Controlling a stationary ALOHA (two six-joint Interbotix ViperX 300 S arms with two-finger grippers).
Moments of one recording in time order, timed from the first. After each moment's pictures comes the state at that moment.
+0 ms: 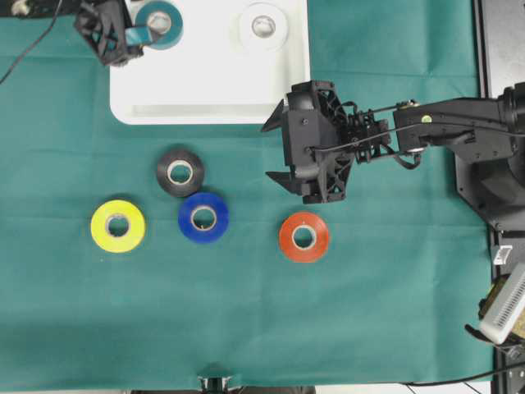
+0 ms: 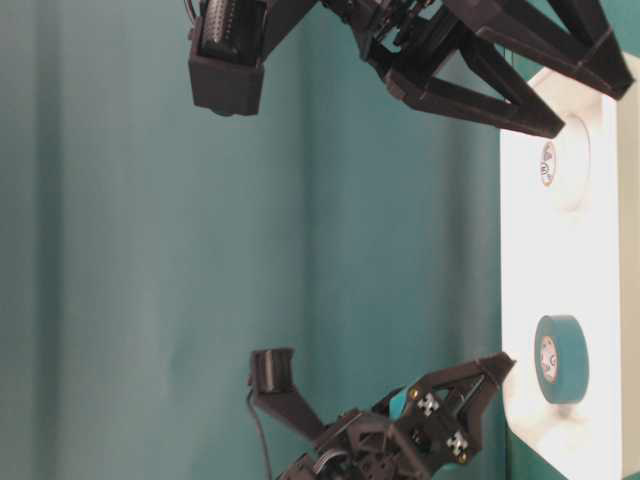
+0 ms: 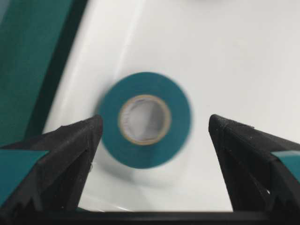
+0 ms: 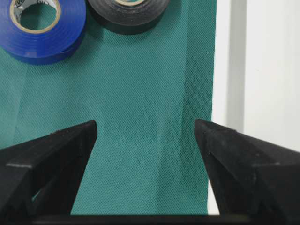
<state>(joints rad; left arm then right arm) 0.48 -0.04 0.71 -0.03 0.12 0.24 0.01 -0.11 0.79 -0.31 0.11 0.32</state>
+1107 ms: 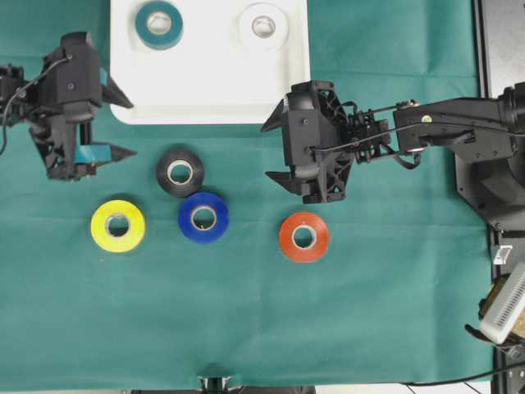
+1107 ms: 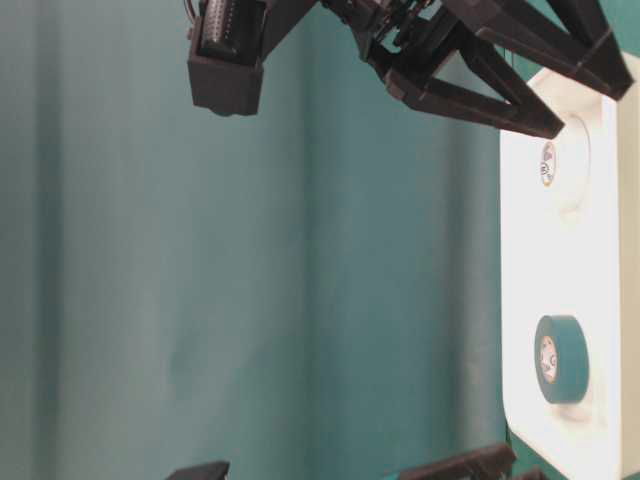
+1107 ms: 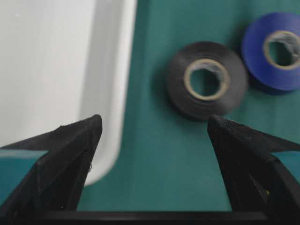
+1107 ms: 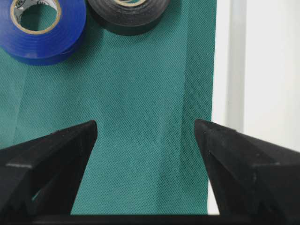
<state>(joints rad) 0.06 -0.32 0.93 -0.02 0.12 -0.04 0.01 -0.11 0.79 -0.31 0.11 0.32</state>
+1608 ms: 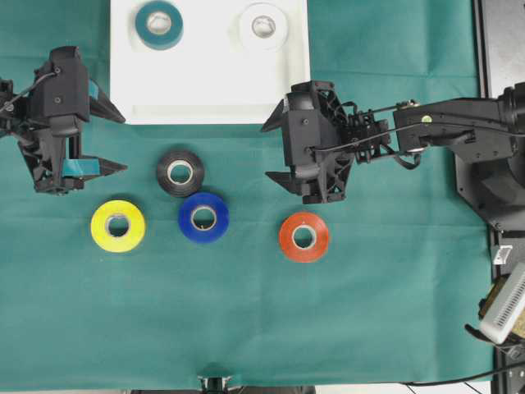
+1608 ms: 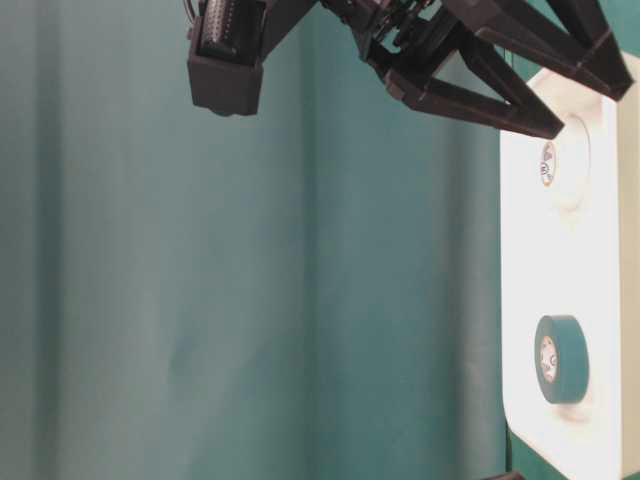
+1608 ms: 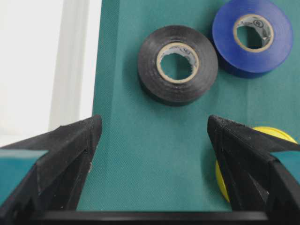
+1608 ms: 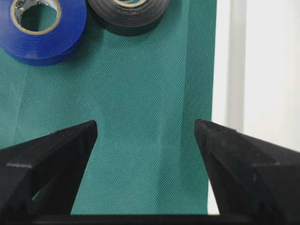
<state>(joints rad) 0.02 -0.35 0.96 -0.03 0.12 -0.05 0.01 -0.11 0.79 -0.31 0.11 0.32</state>
